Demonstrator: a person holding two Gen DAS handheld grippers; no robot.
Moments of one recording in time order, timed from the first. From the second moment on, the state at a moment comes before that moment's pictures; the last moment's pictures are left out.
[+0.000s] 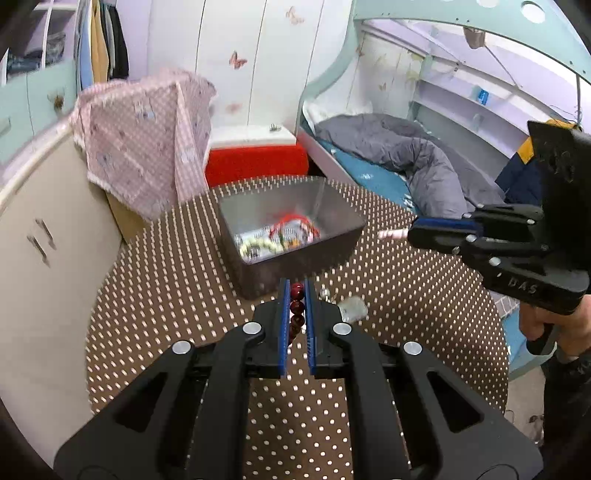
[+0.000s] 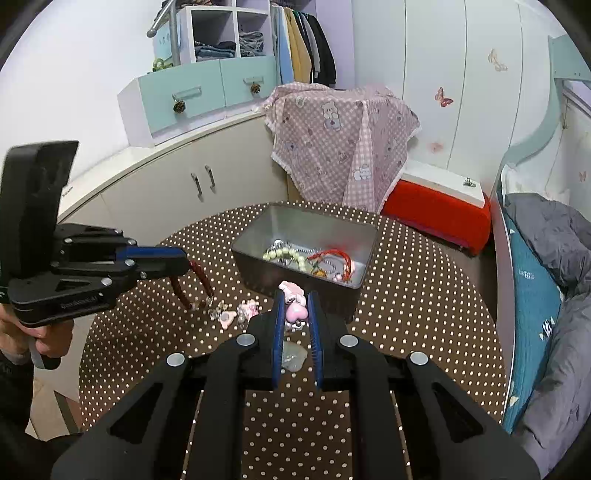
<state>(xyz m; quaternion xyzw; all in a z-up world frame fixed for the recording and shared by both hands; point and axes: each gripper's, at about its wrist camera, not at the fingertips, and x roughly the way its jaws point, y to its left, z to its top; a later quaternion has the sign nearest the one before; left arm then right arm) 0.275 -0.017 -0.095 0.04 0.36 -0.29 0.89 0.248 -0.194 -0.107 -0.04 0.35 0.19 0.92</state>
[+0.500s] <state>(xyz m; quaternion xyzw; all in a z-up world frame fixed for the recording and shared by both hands) 0.306 -0.030 -0.023 0.05 0.27 -0.27 0.92 0.277 -0.197 -0.038 -0.04 0.28 0.20 0.94</state>
